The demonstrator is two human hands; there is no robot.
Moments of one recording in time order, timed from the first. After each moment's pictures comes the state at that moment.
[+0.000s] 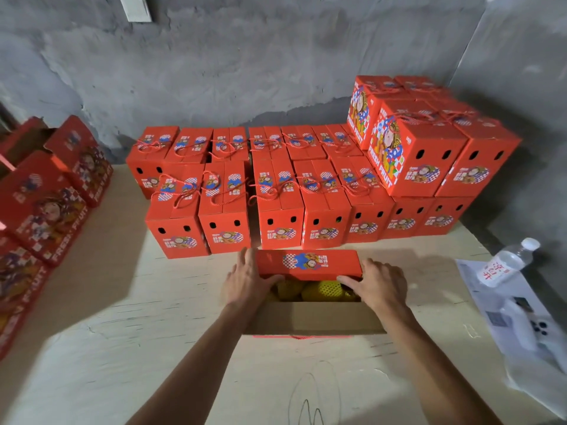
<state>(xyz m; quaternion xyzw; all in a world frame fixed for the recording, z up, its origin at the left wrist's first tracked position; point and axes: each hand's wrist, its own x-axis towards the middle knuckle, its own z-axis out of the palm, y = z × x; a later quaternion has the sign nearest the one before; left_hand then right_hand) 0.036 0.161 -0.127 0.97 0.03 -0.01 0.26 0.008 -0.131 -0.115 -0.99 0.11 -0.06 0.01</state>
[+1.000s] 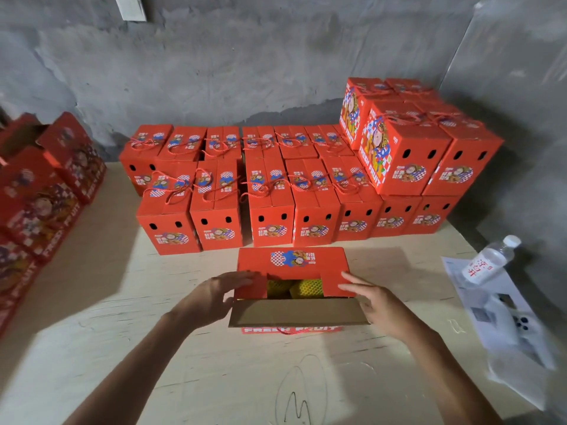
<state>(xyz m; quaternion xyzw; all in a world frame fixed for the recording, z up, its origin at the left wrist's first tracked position) 0.003 0.234 -0.130 0.92 -0.27 -0.03 0.29 -0.050 -0.187 -0.125 -0.93 -0.12 0.11 0.33</state>
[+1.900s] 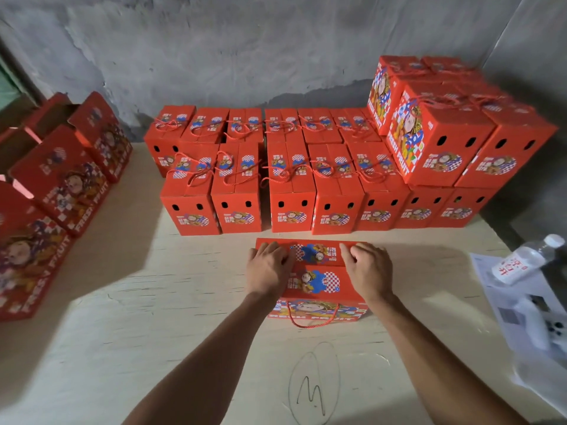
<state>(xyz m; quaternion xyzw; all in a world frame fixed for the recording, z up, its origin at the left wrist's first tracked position) 0.014 0.133 -0.150 0.95 -0.05 0.20 0.25 0.015 -0.104 -0.135 -0.95 -0.05 -0.28 0.16</state>
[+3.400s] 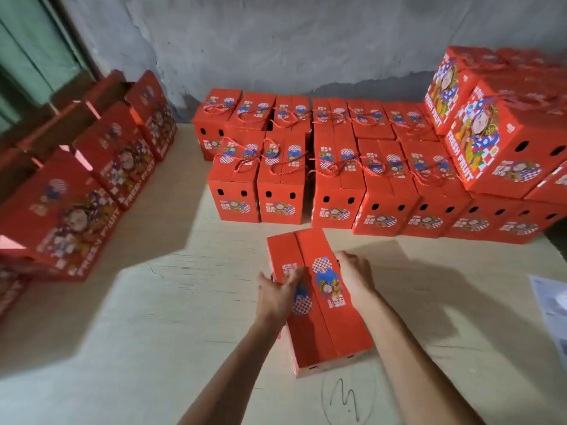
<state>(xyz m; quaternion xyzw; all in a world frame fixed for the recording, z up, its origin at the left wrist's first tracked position) -0.049 0.192 -0.153 0.71 0.28 -0.06 0.64 0.014 0.032 -0.119 -0.77 0.26 0.09 0.57</state>
